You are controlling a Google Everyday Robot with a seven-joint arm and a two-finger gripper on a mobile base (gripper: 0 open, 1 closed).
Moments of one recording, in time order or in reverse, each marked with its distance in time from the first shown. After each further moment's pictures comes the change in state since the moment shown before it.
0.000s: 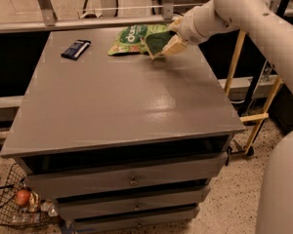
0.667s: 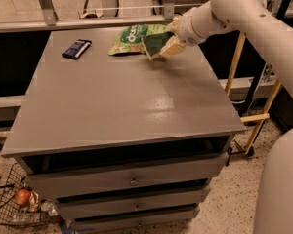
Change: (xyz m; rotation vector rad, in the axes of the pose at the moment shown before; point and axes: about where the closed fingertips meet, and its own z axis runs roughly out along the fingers) arm -0.001 0.003 0.006 -0.010 -0.002 -0.001
